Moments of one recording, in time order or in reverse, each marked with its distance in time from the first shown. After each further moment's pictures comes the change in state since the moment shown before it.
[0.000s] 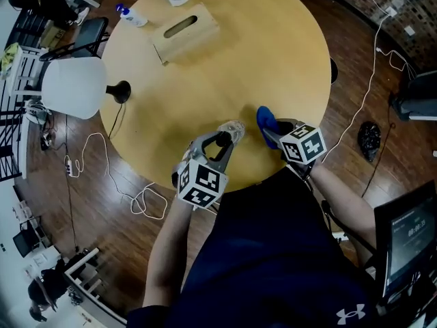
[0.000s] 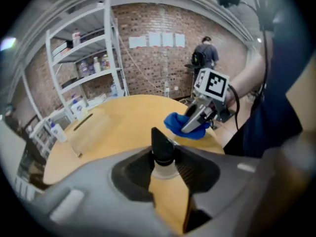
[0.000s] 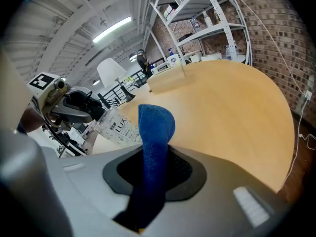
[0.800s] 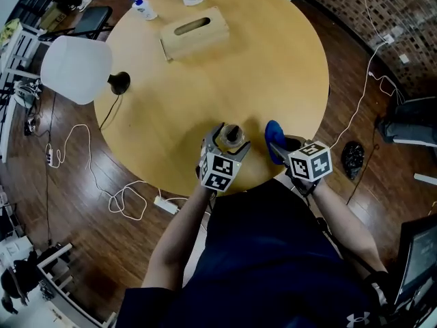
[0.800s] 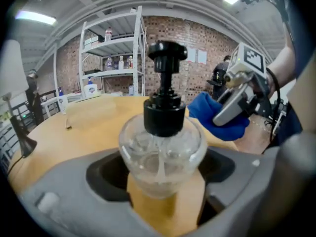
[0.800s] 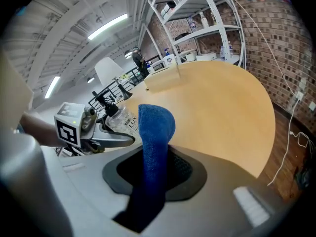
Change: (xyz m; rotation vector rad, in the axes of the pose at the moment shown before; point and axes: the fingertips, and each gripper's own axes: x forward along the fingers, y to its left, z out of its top) left arm 0.089 0.000 -0.029 -0.268 -0.194 0.113; right arm -0.034 0.000 -0.011 0.022 0.030 -0.060
